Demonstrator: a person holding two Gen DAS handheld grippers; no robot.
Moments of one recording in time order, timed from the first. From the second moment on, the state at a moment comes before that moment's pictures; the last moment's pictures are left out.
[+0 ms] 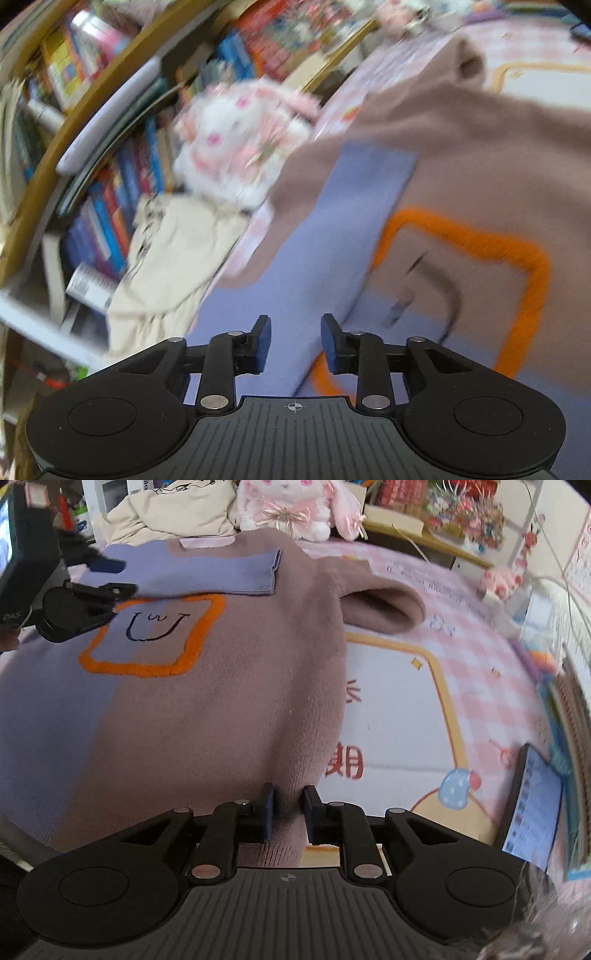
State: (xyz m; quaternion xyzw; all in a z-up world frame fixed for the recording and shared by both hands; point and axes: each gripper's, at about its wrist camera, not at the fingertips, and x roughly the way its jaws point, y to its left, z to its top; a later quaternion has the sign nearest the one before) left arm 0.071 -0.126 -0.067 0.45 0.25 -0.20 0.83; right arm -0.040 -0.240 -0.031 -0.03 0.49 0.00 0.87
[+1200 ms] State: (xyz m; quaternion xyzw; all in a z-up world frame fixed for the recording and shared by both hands) left arm 0.122 -0.048 0.013 0.21 0.22 -0.08 0.95; right arm -0.044 -0.261 -0.033 -0.02 0.48 0.02 0.88
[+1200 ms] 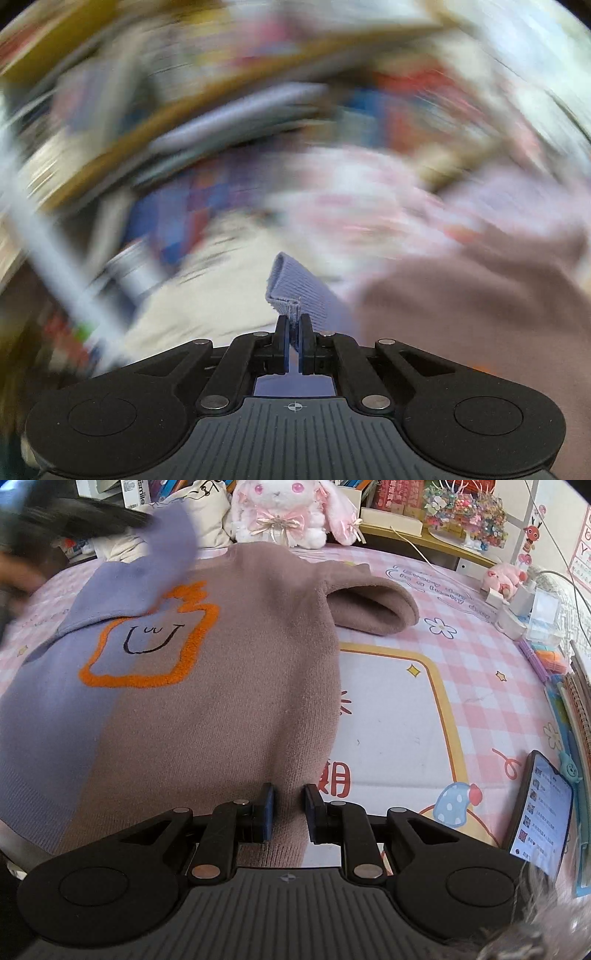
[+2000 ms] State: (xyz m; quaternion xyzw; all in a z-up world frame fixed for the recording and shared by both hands) left arm 0.091 0.255 0.000 -0.02 0.34 0.21 0.92; right arm -0.040 -0.252 -0.035 -0.02 0.49 -0.02 0.87
